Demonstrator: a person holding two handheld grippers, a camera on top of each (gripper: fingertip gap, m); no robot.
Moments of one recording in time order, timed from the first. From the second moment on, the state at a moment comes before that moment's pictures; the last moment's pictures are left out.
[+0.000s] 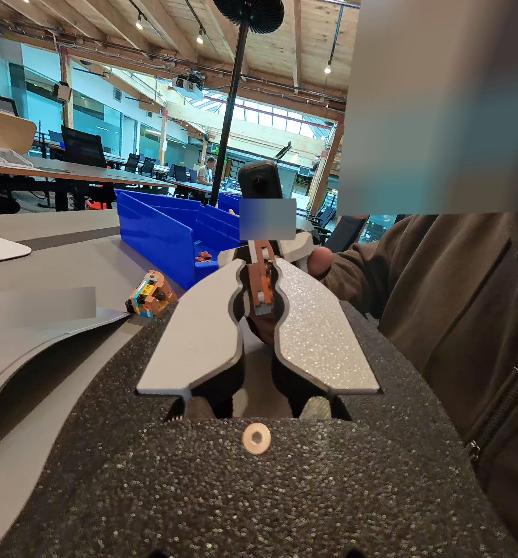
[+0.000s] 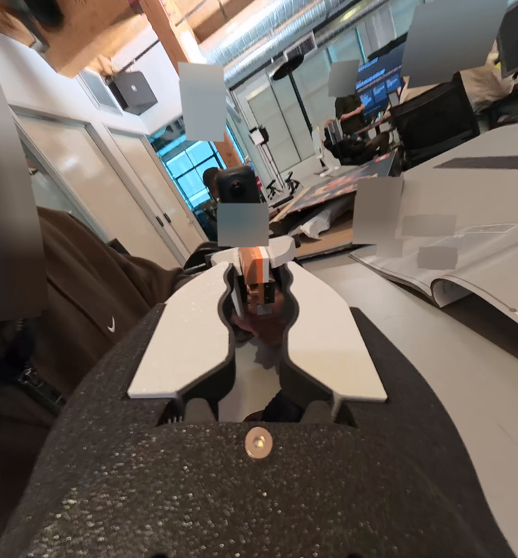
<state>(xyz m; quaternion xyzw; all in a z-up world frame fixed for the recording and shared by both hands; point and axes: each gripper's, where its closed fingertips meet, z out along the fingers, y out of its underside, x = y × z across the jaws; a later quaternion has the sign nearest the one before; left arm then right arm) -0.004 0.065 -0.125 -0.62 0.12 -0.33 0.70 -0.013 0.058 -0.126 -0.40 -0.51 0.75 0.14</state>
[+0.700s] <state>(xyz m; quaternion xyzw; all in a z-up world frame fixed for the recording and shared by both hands) -0.027 0.080 -0.146 -0.68 0.06 -0.28 0.68 -0.033 0.087 -0.146 -0.50 -0.49 0.70 0.13</state>
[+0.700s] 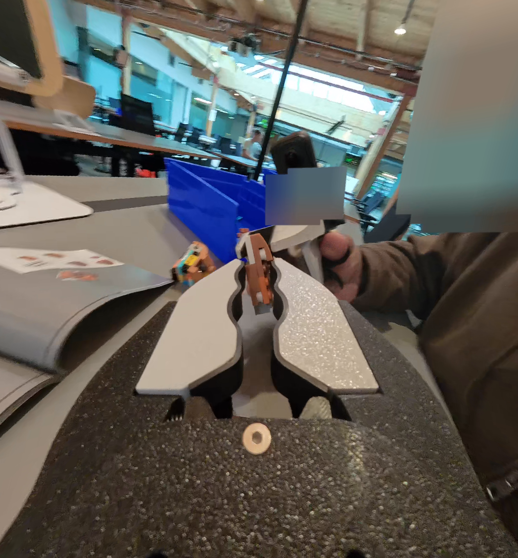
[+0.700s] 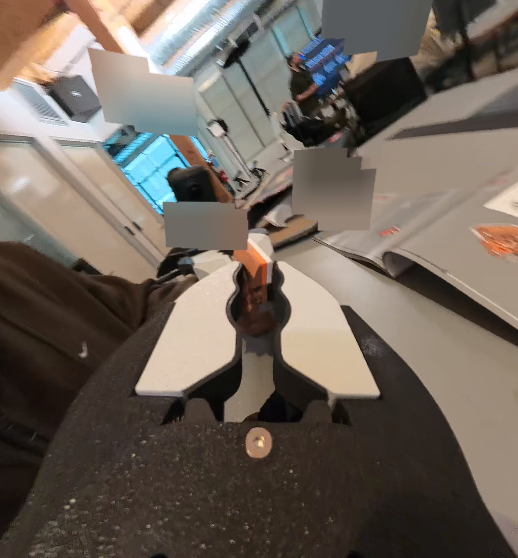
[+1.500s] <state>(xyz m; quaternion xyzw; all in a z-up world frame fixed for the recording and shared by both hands) -0.061 0.070 -0.148 -0.65 -0.06 -0.31 0.69 -0.033 -0.025 -0.076 -0.50 -0.72 0.43 0.21</state>
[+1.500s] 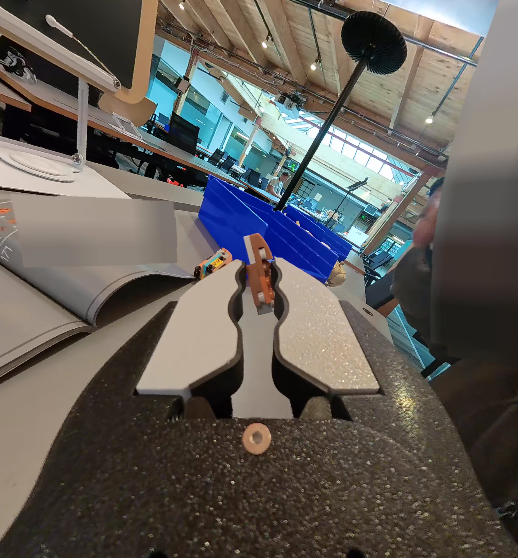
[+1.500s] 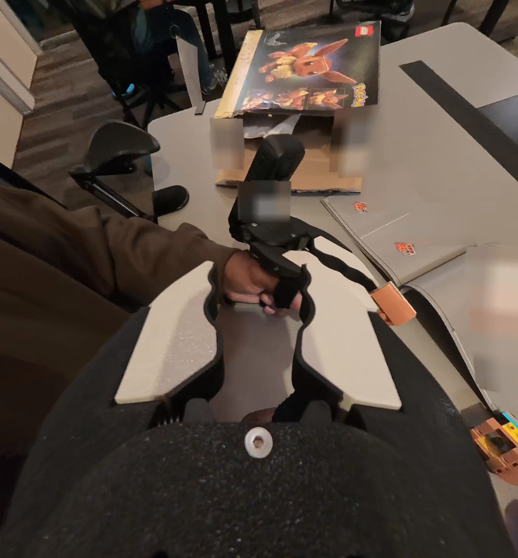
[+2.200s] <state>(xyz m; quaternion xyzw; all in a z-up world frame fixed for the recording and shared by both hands) -0.025 0.095 -0.227 -0.83 -0.12 -0.34 0.43 0.011 0.134 -0.248 -0.70 -0.60 0.35 0.18</state>
